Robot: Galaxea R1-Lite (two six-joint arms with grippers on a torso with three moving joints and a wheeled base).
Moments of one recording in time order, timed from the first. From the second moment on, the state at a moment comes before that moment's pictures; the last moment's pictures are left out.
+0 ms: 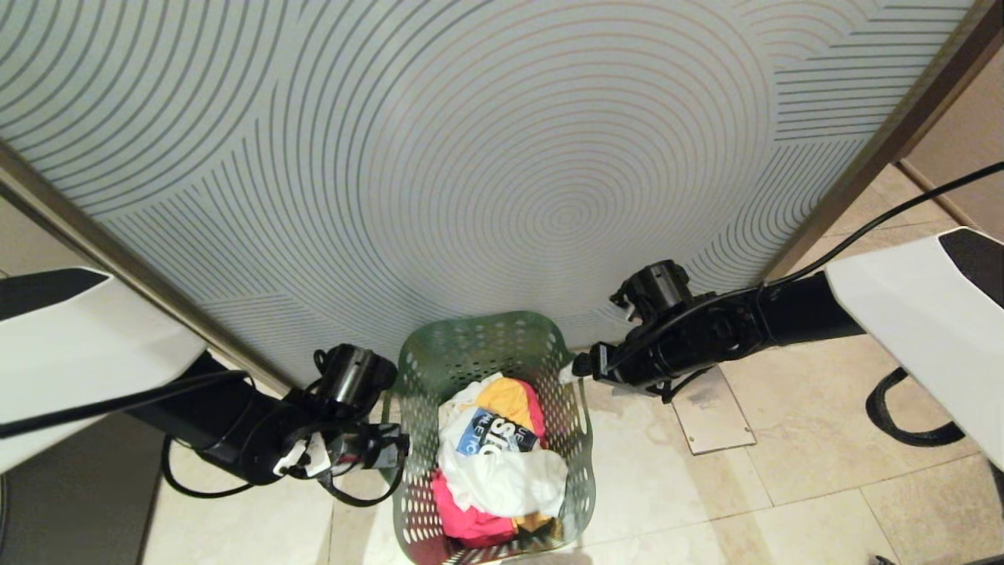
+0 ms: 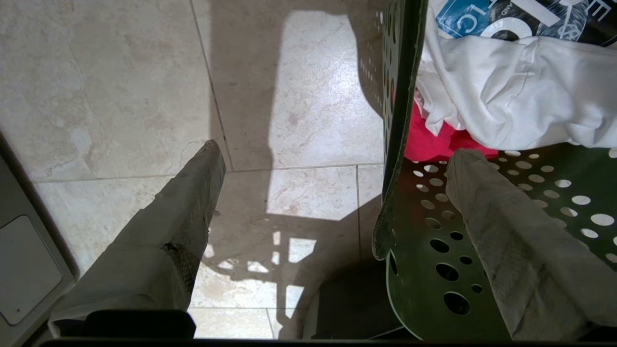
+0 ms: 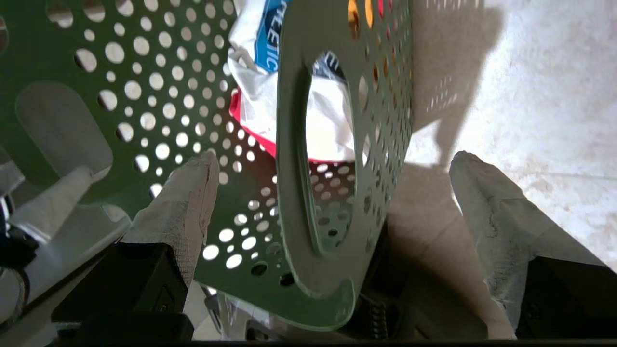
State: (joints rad) left arm -0.44 2.03 -0.84 -0.24 0.31 -0.32; right arm 0.38 2.25 -1.56 0.14 0.27 0.48
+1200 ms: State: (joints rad) left arm -0.46 2.02 -0.86 -0.19 0.10 -0.57; right arm 0.45 2.34 -1.72 0.15 0.34 0.49
